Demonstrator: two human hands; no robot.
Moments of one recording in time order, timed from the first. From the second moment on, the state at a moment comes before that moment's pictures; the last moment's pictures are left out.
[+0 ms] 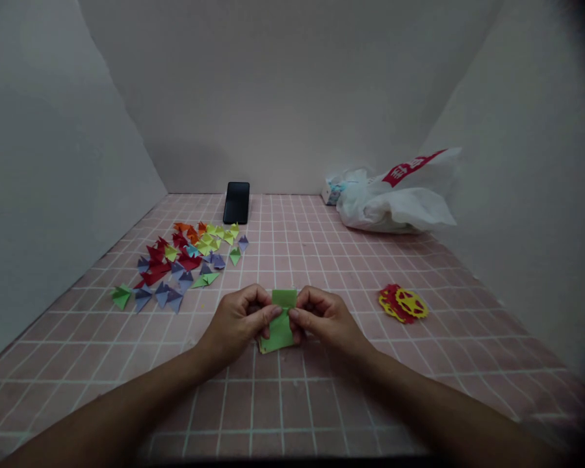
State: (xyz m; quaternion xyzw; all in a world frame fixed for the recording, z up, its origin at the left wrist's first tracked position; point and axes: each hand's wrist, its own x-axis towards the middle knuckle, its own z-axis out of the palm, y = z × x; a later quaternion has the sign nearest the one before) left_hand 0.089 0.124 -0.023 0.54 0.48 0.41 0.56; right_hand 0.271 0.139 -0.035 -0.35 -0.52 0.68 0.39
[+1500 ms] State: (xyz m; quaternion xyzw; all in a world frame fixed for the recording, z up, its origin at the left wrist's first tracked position) left_hand 0.089 0.122 -0.023 0.51 0.47 0.39 0.61; right_hand 0.276 0.137 -0.042 -0.31 -0.68 0.51 0.43
